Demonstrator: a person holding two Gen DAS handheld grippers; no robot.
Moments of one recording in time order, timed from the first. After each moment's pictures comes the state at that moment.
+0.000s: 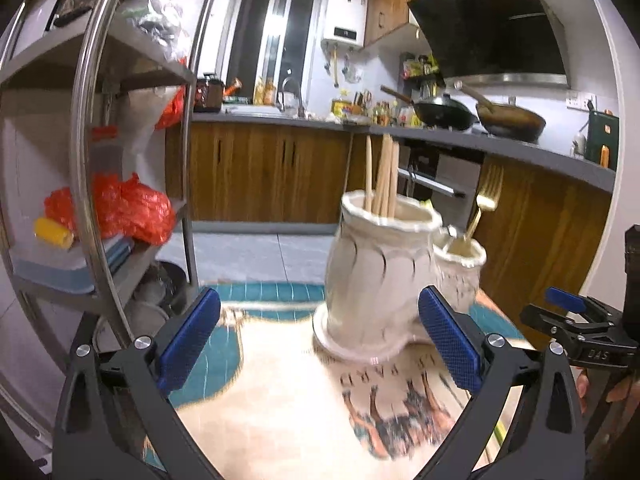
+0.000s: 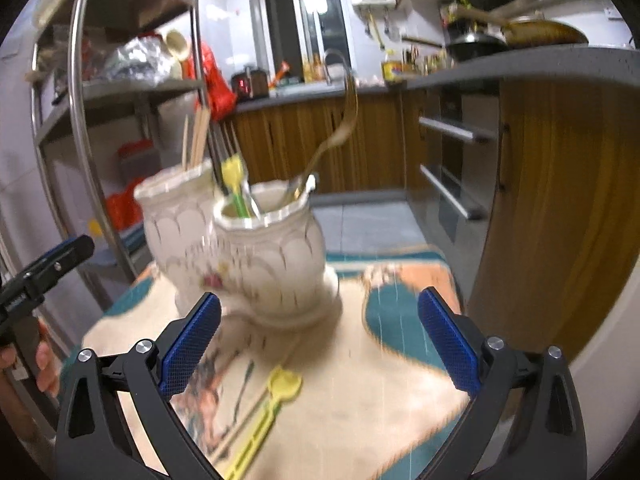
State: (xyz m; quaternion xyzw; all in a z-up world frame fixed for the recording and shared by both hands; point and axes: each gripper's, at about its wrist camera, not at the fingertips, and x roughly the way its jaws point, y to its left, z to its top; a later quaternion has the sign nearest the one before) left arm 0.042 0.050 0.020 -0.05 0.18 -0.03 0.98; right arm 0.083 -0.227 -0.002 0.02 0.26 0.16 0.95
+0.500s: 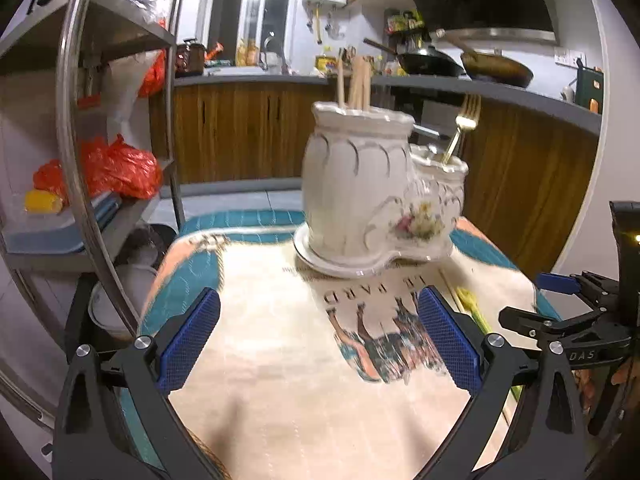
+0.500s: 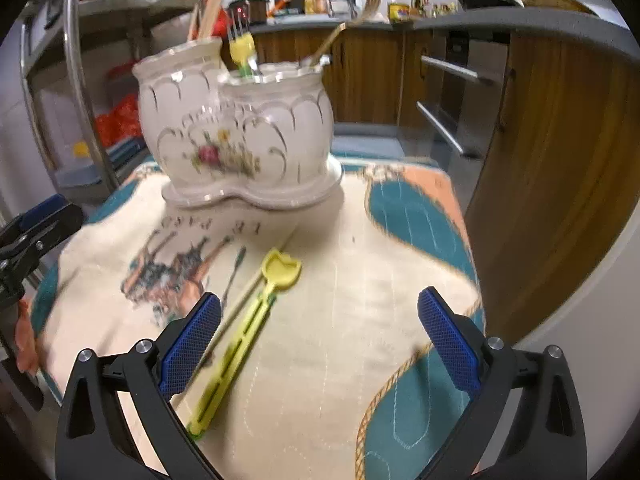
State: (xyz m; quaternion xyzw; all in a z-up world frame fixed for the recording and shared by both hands) left arm 0.027 0.033 -0.023 -0.02 0.25 -0.06 0.97; right arm 0.059 -0.208 -0.047 -0.04 0.37 0.14 0.92
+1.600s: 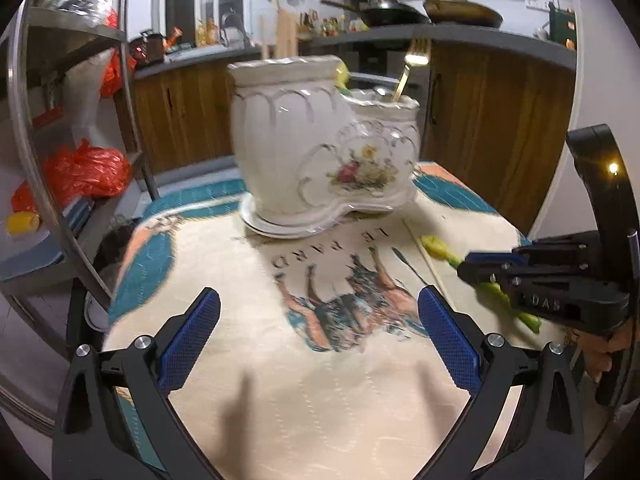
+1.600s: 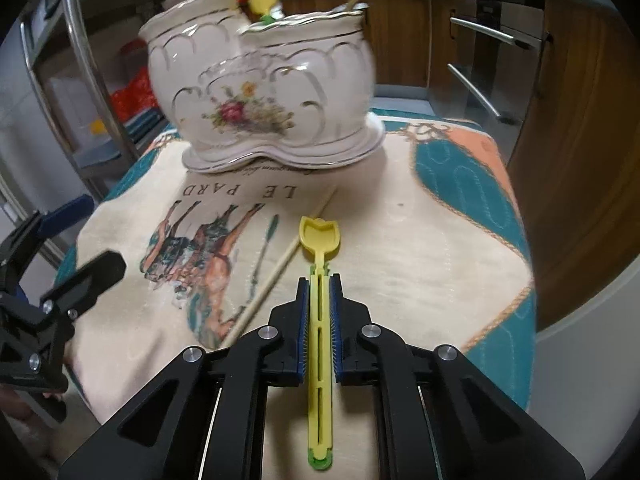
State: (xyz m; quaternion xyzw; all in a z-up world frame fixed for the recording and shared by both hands) left arm 0.032 -0.014 -0.033 0.04 0.32 -0.10 0.94; right arm 0.073 -0.199 -0.057 -0.02 0.43 0.19 0.88
